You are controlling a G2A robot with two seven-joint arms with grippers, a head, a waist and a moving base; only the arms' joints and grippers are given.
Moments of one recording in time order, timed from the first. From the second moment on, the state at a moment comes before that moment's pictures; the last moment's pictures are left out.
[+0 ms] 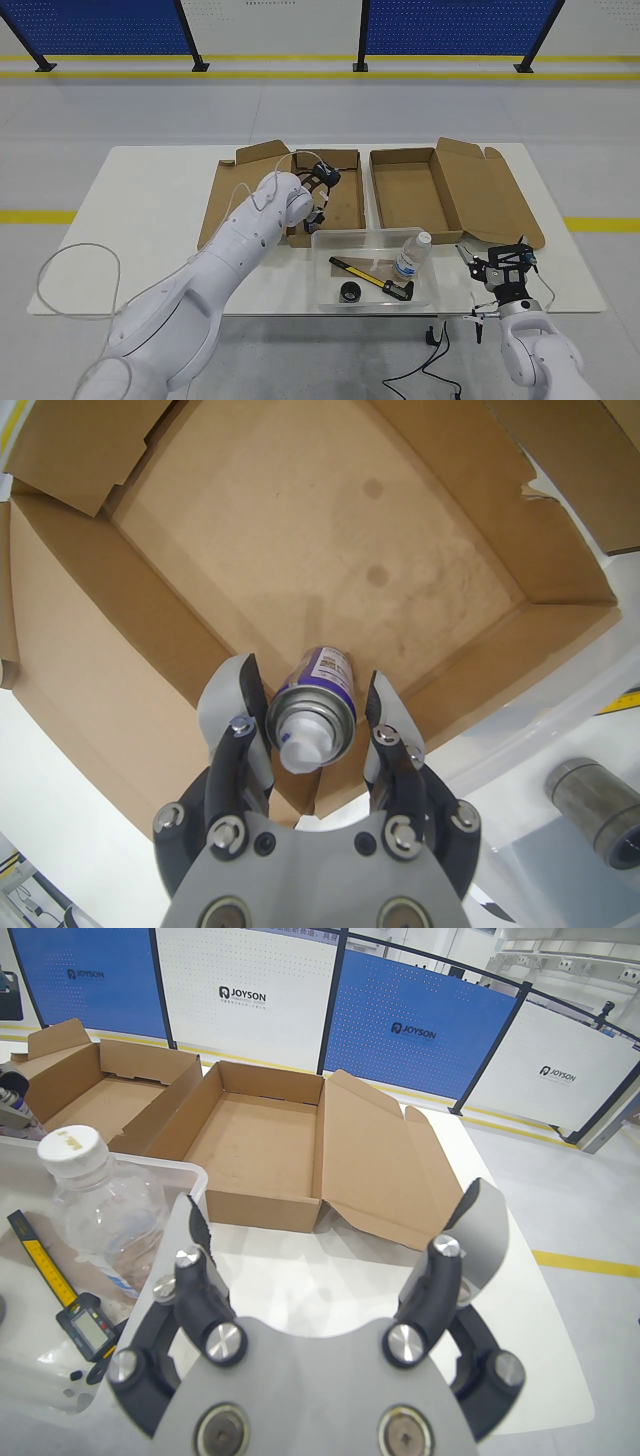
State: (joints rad) left arm 0.40 -1.53 -0.58 -0.62 0.95 -0.21 -0.87; right arm -1.73 -1.15 1.60 -1.80 -1.33 0.00 0.00
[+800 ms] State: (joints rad) left arm 0.48 -1.41 -0.81 -1.08 0.99 -0.34 -1.04; right arm -1.73 -1.15 1.60 -1.80 -1.33 0.00 0.00
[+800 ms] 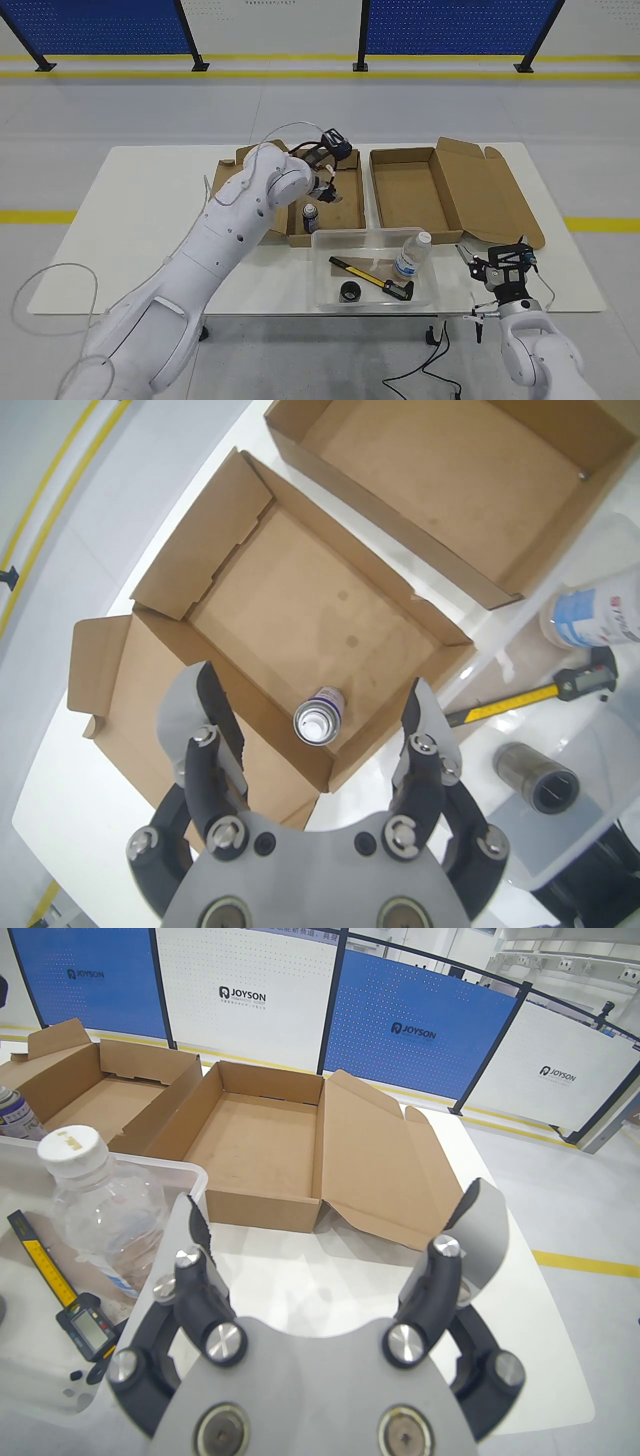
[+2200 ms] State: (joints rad) left arm 0.44 -1.34 -0.41 -1.14 0.37 -0.53 -1.29; right arm -1.73 -1.15 1.60 -1.80 -1.33 0.00 0.00
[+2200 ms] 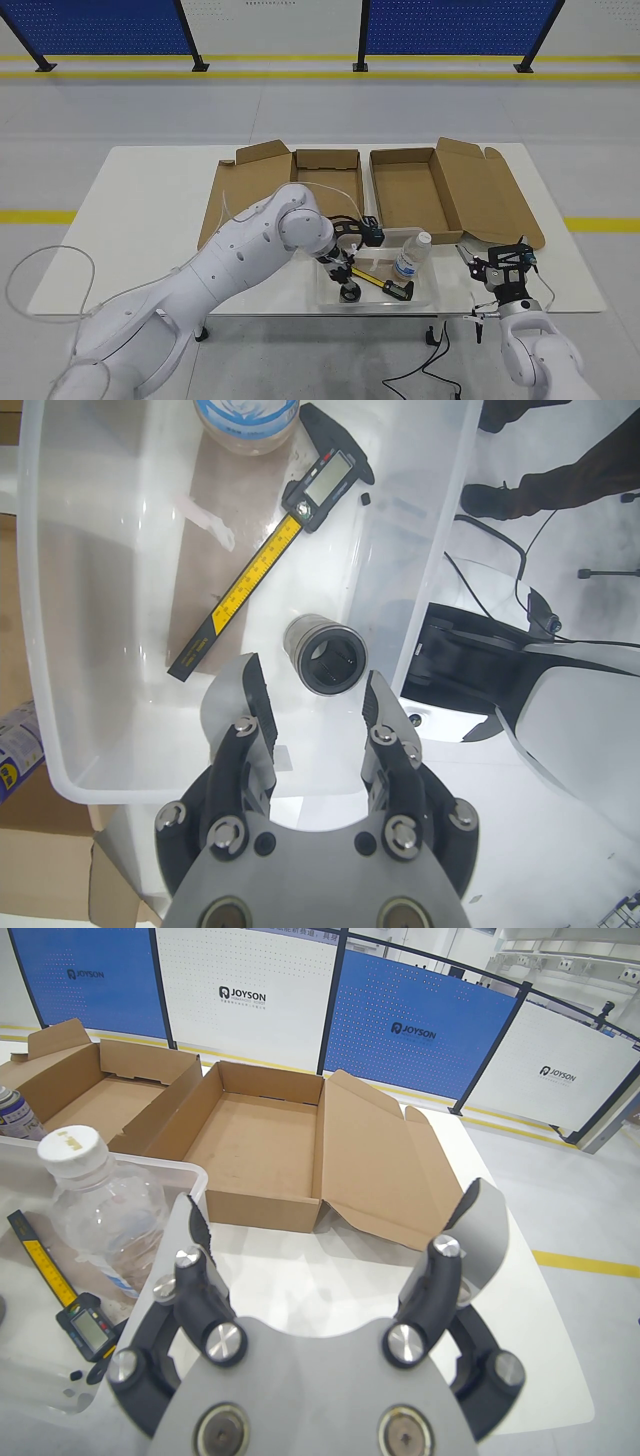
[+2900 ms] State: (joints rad) left arm 0.43 -1.41 -0.33 -0.97 0.39 -0.55 -1.23; right arm -1.73 -1.15 1.60 -1.80 -1.33 0.00 0.00
